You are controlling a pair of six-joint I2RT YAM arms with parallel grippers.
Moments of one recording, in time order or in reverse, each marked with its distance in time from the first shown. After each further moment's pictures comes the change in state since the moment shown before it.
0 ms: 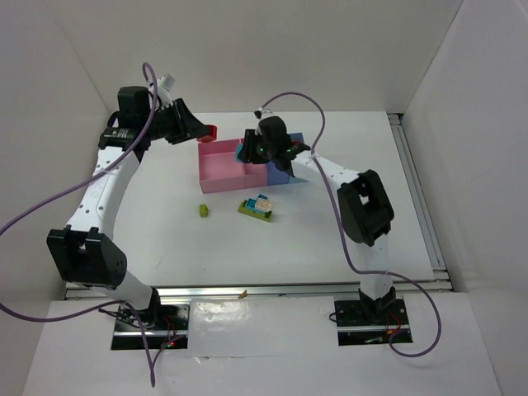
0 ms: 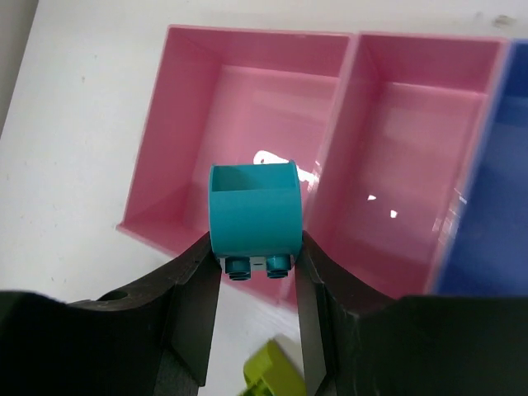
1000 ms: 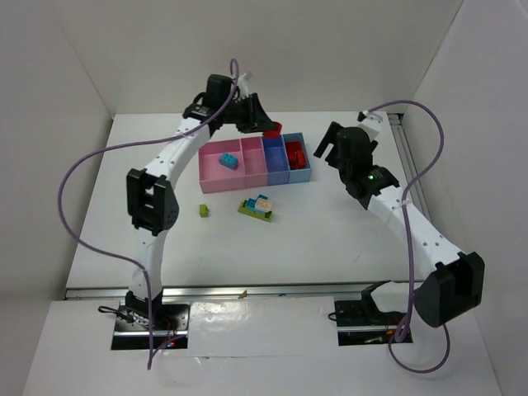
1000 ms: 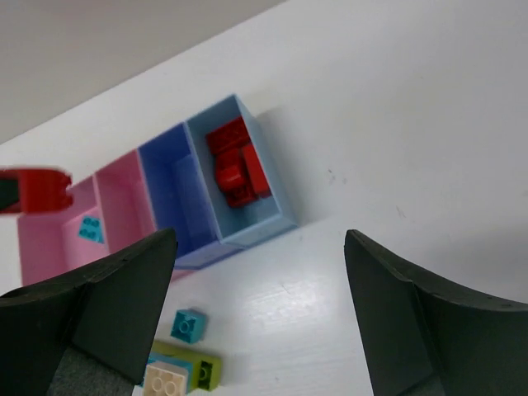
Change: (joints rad) left arm -0.259 0.570 0.526 -0.010 0.036 -0.084; right arm -0.198 -0.708 -0.419 -0.191 0.531 0.094
